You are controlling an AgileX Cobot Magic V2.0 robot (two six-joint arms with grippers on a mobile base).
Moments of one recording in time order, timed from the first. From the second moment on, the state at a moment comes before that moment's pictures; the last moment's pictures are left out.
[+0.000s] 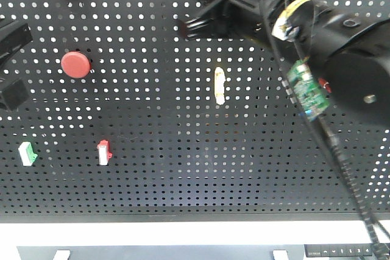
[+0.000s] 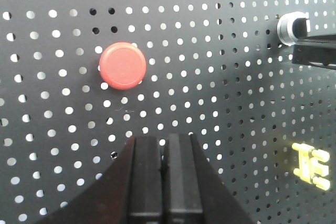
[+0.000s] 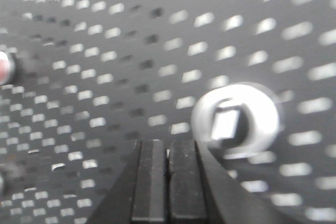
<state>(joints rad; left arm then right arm) -0.31 1.00 -1.02 0.60 -0.17 -0.53 0.55 1.53 -1.66 -0.30 0.01 0.10</state>
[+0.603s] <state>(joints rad) -0.31 1.00 -1.02 0.60 -0.17 -0.53 0.50 1.49 -1.66 -0.30 0.03 0.10</state>
